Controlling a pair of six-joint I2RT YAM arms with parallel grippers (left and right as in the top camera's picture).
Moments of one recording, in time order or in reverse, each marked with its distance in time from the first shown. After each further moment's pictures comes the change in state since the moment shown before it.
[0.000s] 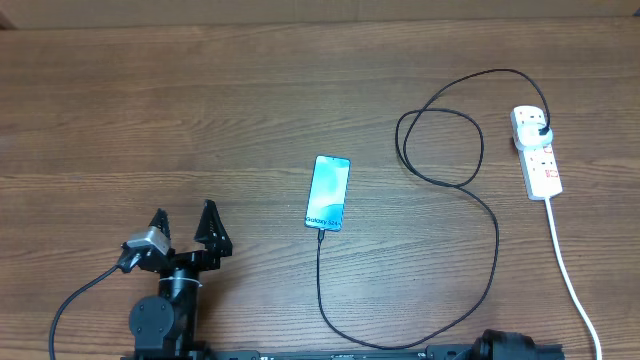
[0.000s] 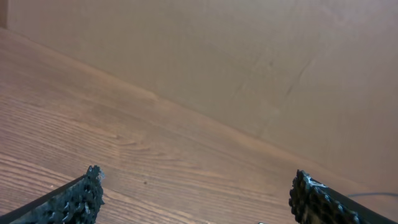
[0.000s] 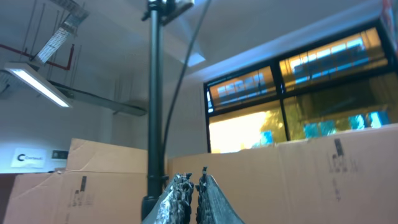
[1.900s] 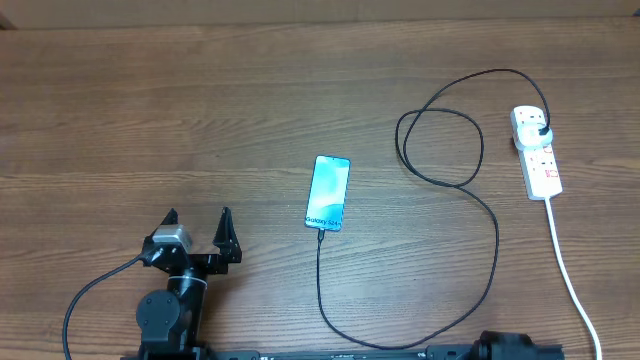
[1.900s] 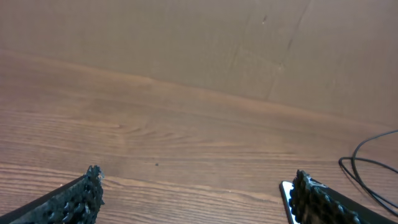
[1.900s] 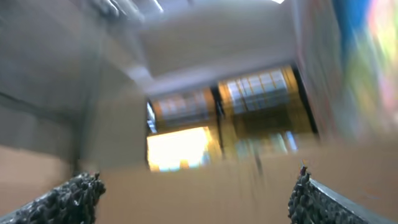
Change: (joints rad) left arm 0.000 0.000 -0.060 -0.005 0.078 0.208; right arm 0.083 -0.149 -0.182 -0.110 0.285 -0.262
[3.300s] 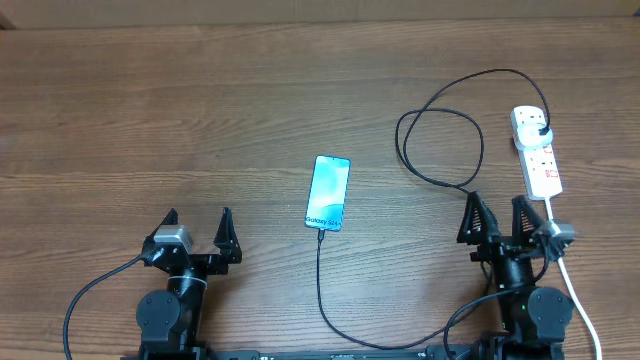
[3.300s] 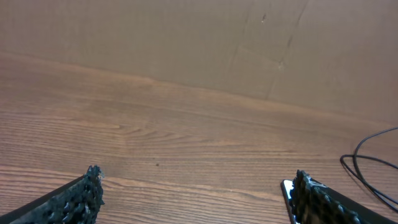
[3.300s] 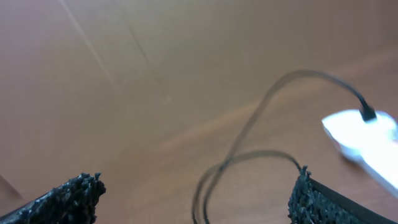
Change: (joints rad) left arm 0.000 0.000 -0.001 0.001 0.003 0.015; right arm 0.000 0.006 -1.386 0.632 0.076 0.057
